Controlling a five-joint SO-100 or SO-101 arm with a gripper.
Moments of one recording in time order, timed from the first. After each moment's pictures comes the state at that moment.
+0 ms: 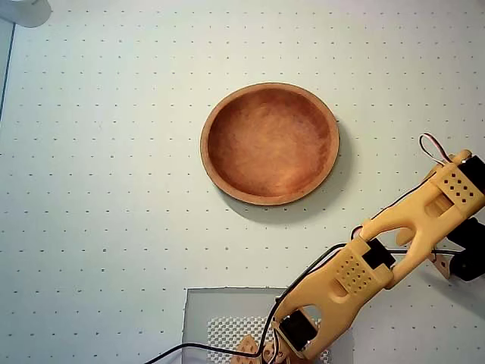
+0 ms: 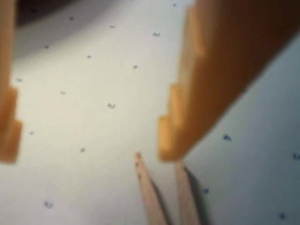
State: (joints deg) arm 50.9 55.6 54.1 100.7 -164.9
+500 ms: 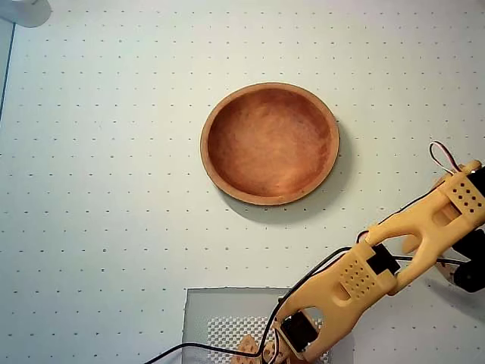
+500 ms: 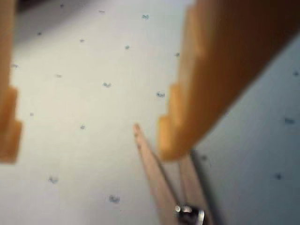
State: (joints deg) arm 54.1 55.6 54.2 100.0 -164.9
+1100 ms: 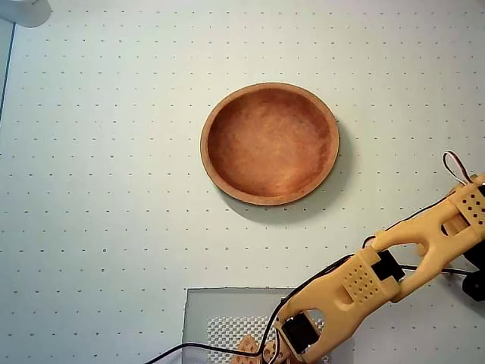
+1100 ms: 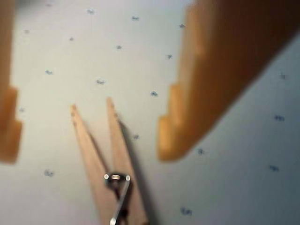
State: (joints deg) arm 56.8 55.6 54.2 95.0 -164.9
